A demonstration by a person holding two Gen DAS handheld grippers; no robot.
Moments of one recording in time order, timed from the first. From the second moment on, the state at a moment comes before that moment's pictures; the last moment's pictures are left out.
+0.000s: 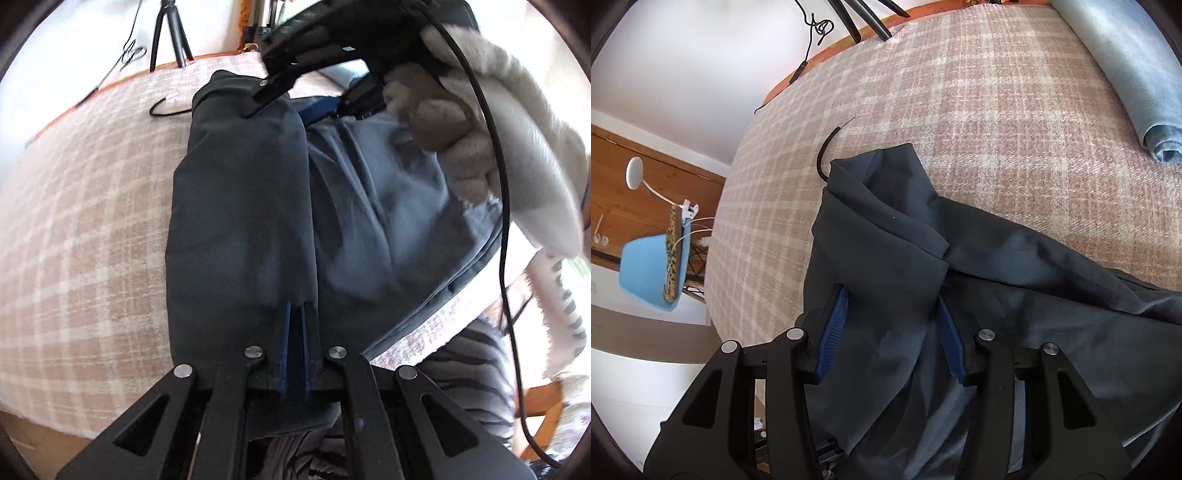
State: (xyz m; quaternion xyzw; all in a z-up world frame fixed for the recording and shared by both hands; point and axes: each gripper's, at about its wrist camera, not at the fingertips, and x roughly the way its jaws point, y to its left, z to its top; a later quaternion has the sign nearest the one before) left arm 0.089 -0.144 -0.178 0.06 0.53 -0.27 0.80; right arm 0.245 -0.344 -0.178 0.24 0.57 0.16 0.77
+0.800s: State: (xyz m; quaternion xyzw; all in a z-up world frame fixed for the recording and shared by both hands) left arm 0.078 -0.156 -0.183 0.10 0.54 -0.27 0.79; right arm 0.246 -0.326 -0.182 0.22 0.59 0.19 0.76
